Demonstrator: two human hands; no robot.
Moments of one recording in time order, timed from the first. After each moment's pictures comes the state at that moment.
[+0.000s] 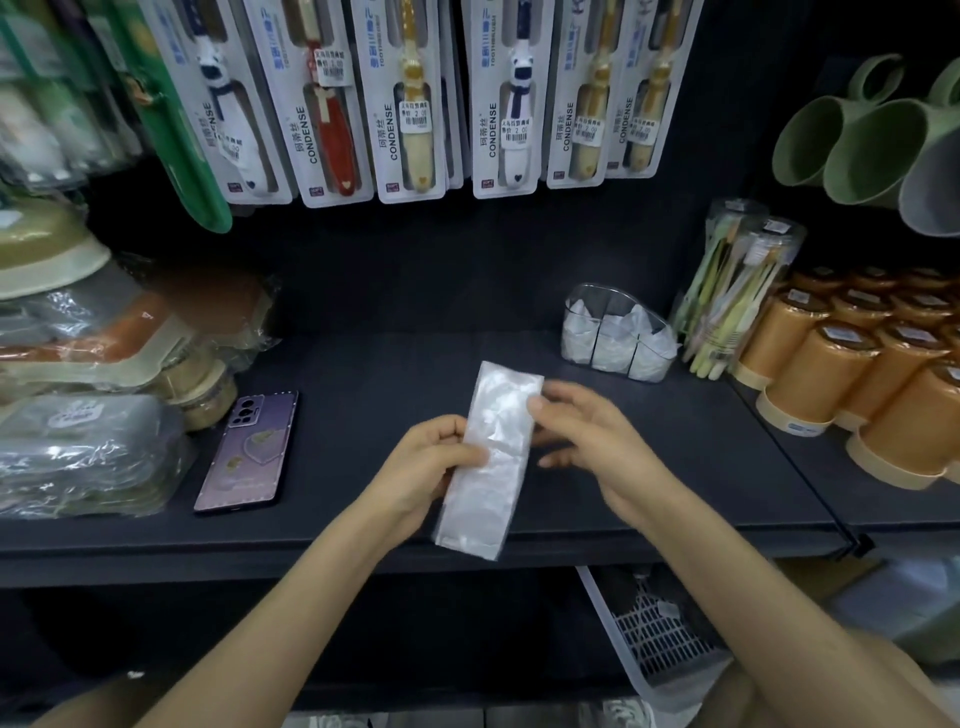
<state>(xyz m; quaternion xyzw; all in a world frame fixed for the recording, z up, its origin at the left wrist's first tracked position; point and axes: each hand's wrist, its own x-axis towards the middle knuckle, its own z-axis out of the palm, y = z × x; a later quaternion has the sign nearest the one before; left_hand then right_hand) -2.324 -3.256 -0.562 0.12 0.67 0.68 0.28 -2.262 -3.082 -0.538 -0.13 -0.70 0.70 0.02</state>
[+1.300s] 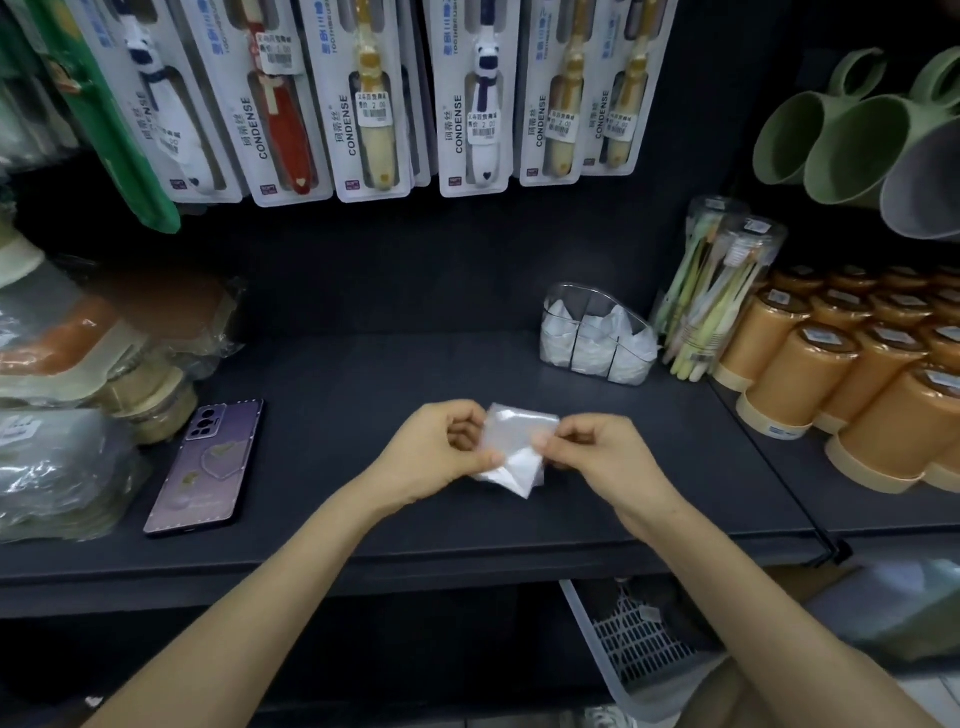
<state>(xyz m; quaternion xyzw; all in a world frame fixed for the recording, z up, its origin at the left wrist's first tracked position) -2.348 -3.221 -0.559 0.28 0.78 0.52 0.19 -2.264 -3.044 -0.567 -0.13 -0.76 0.63 0.09</state>
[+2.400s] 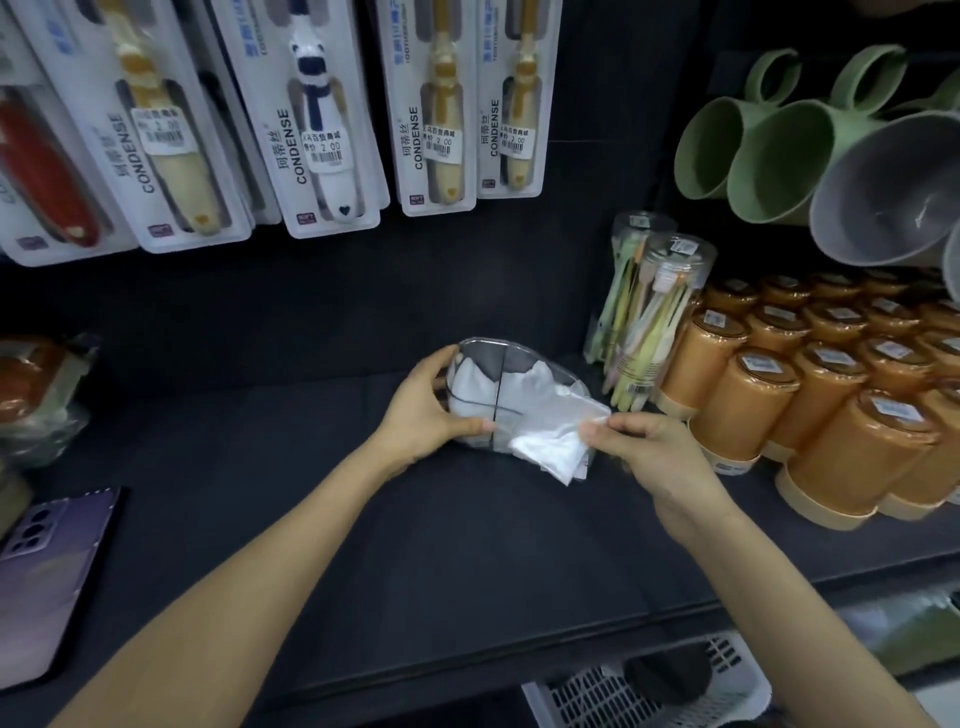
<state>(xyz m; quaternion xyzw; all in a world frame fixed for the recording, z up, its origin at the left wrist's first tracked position) -2.442 -3.102 -0.582 0.29 0.75 0.58 0.14 -2.274 -2.936 -0.552 -0.24 -0.71 0.64 0.17</state>
